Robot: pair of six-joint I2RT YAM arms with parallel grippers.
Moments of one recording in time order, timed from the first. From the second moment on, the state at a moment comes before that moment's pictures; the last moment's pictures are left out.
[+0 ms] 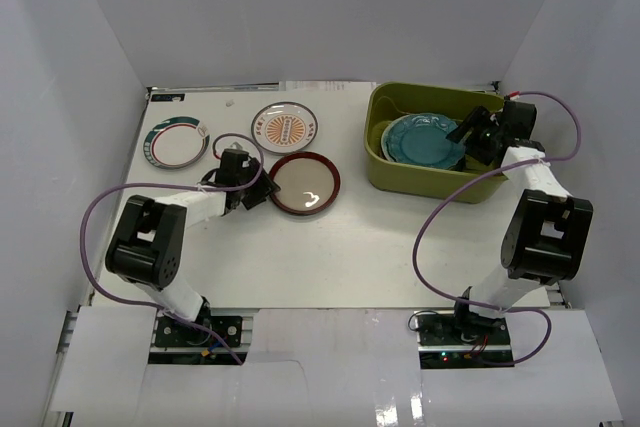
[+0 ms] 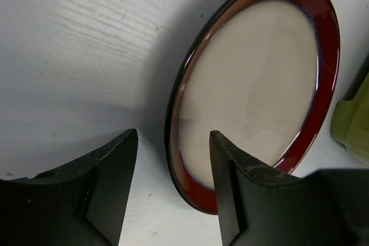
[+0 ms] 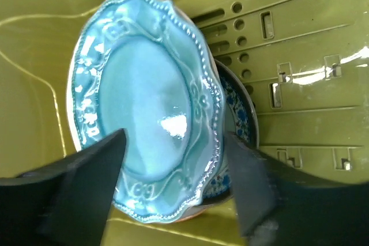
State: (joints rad) left arm -0.29 1.61 0.77 0.04 0.08 -0.82; right arm -0.18 1.63 1.15 -0.22 -0.29 0.46
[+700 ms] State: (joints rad) left arm -0.31 1.62 0.77 0.11 0.01 -0.83; right arm -0.18 1.24 1.08 -0.18 -0.31 0.48
